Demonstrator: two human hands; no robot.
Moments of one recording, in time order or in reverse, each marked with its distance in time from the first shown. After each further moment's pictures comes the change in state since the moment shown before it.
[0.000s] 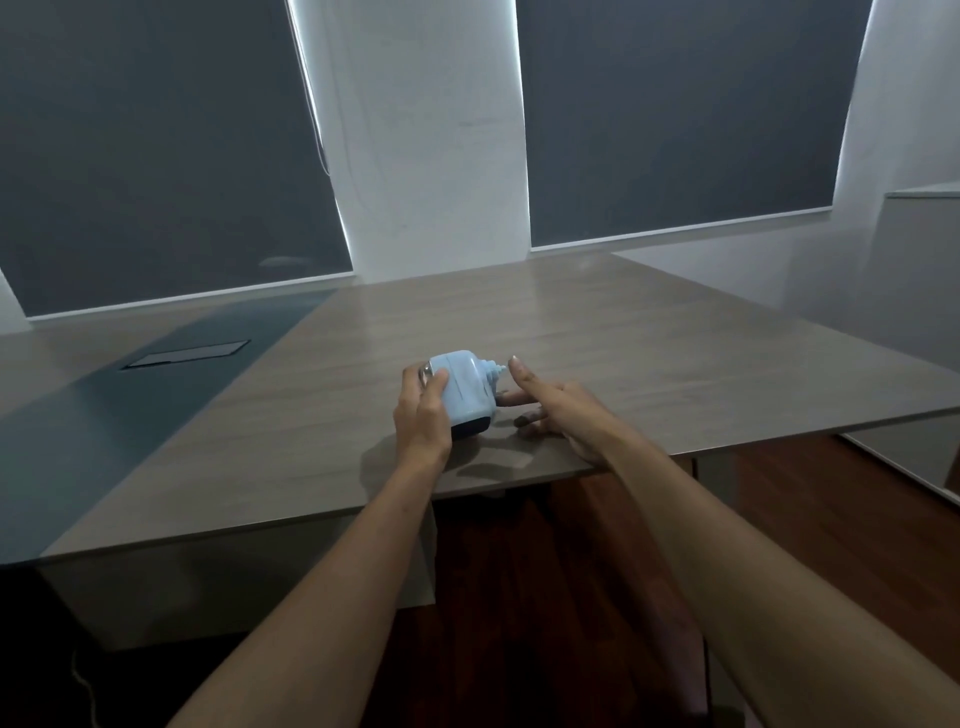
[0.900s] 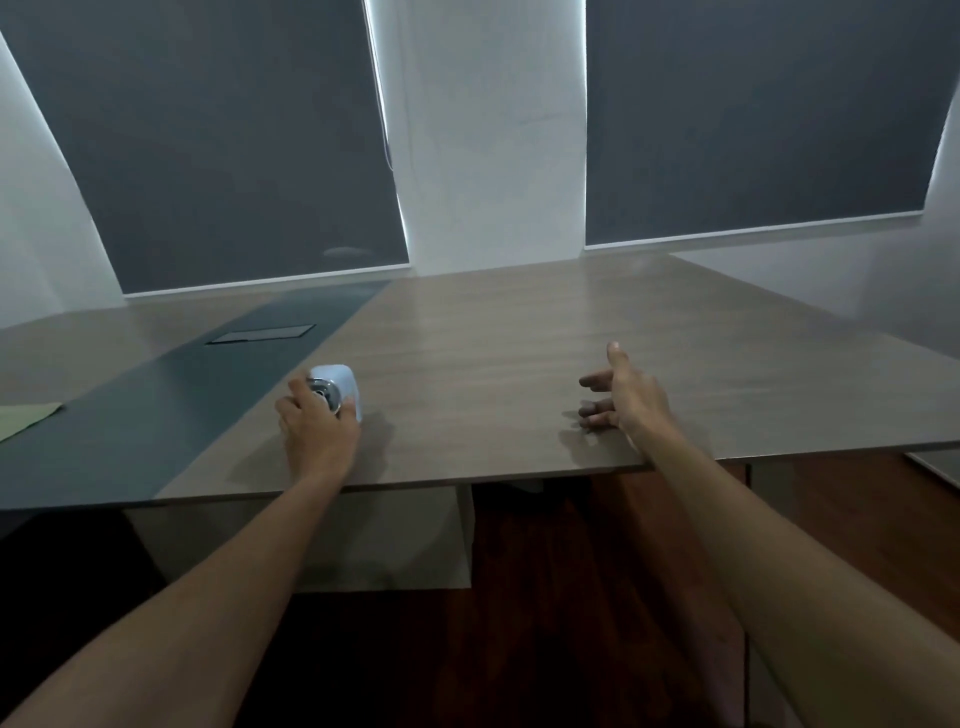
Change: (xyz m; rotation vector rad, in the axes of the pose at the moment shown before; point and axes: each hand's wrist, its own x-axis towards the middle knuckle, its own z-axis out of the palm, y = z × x) left_hand 0.021 -0.015 -0.163 0.707 0.378 0.058; right_hand 0.001 -0.007 0.005 0.083 0.360 0.070
